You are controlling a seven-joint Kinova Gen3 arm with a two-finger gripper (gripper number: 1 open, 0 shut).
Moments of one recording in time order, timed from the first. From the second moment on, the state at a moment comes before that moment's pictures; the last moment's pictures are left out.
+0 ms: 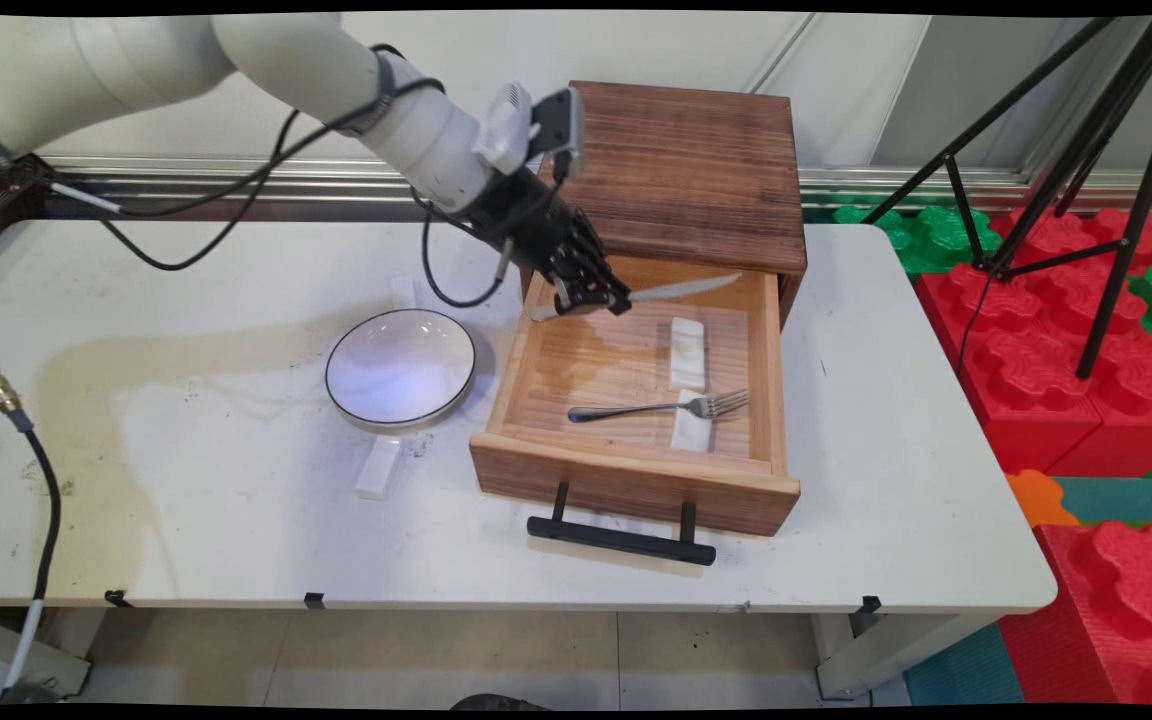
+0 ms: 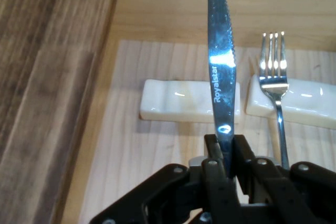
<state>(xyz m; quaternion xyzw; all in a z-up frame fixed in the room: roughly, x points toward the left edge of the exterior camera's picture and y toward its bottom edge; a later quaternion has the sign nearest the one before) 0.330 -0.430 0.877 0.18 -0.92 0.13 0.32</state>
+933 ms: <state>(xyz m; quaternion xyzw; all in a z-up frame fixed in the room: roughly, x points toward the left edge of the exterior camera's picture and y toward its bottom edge) 0.307 -0.450 0.821 0.18 -0.93 0.12 0.29</state>
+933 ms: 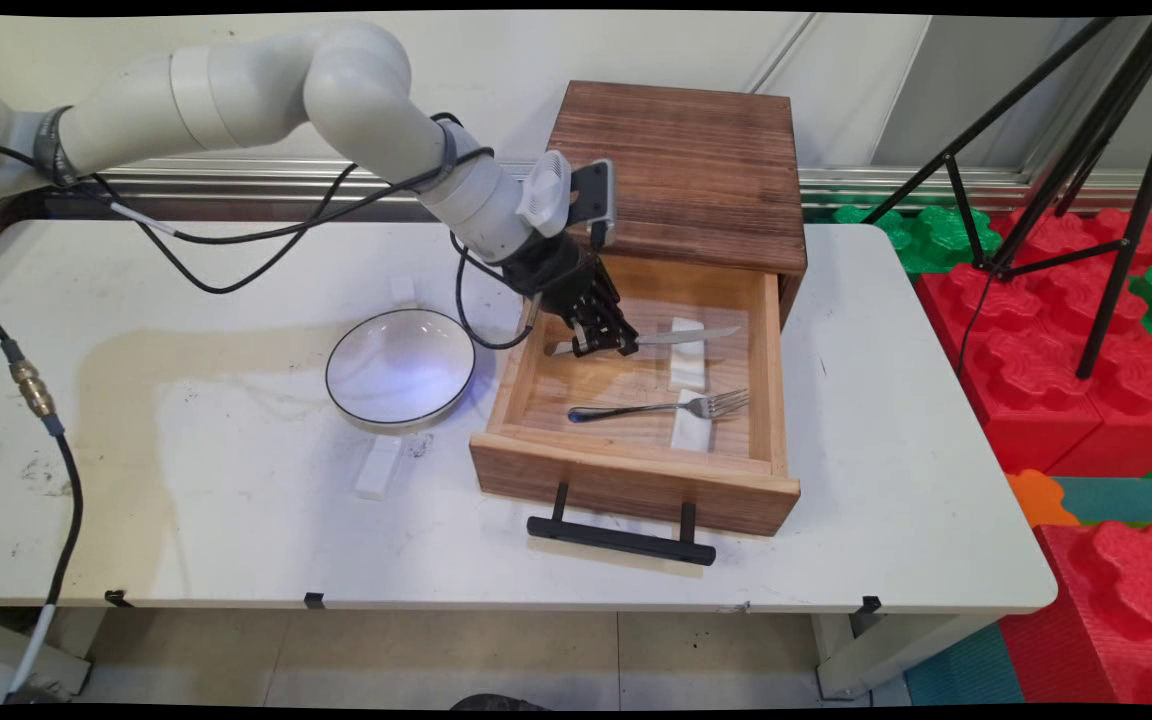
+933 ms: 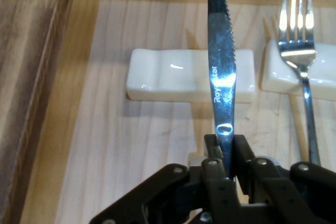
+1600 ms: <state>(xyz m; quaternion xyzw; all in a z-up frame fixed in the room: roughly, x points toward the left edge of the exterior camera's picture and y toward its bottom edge) 0.305 -0.457 0.811 0.17 -0.94 0.13 0.28</state>
